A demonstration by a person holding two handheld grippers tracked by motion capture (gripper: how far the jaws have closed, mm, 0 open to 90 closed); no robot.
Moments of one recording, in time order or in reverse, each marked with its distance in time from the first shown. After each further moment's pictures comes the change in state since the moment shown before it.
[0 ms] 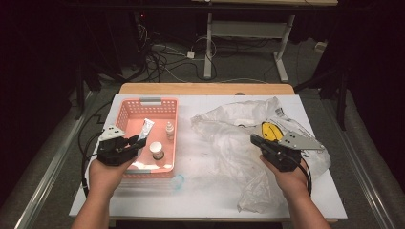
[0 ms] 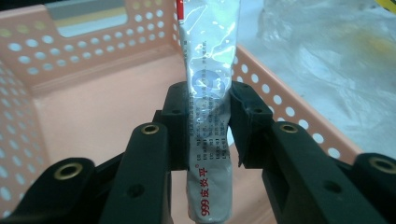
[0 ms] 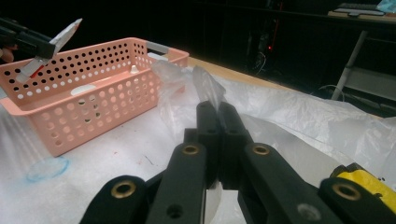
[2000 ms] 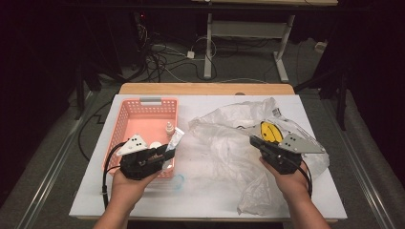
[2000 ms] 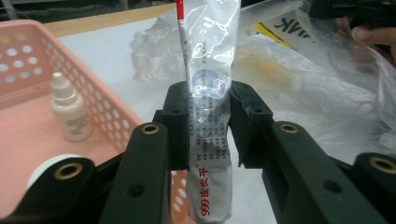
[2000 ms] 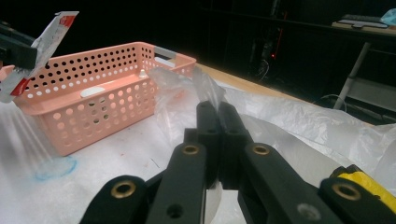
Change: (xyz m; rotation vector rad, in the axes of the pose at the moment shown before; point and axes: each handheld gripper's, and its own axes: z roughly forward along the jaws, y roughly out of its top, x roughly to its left) left arm -0.075 0.006 0.008 -0.078 -0.275 0.076; right arm 0.006 0.002 -0.005 -0.025 0.013 -0.034
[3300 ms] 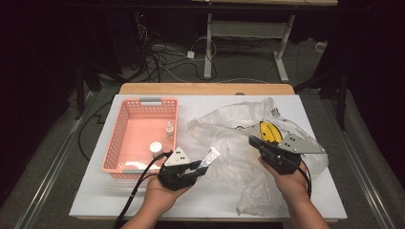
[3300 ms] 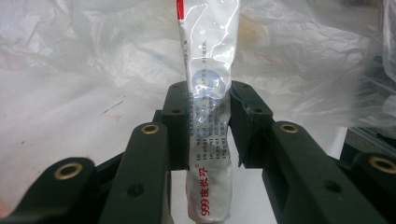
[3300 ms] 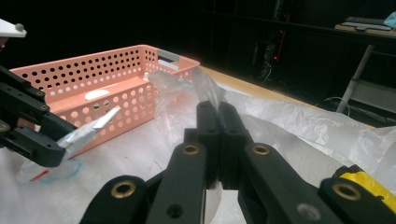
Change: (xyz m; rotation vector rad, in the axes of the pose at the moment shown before) left arm -0.041 -0.014 0.080 0.150 -0.100 0.082; right arm 0.002 0.001 0.001 -0.007 0.010 -0.001
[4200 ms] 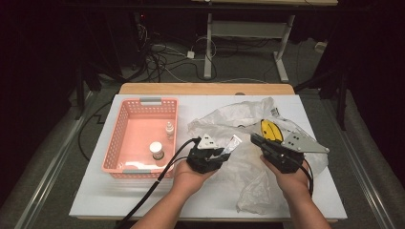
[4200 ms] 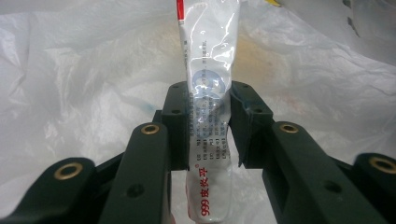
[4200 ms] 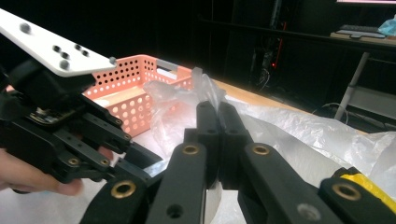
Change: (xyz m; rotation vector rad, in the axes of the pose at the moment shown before) left arm 0.004 0.041 0.073 0.008 0.009 0.011; right arm -0.003 0.006 -0.004 -0.035 -0.005 0.007
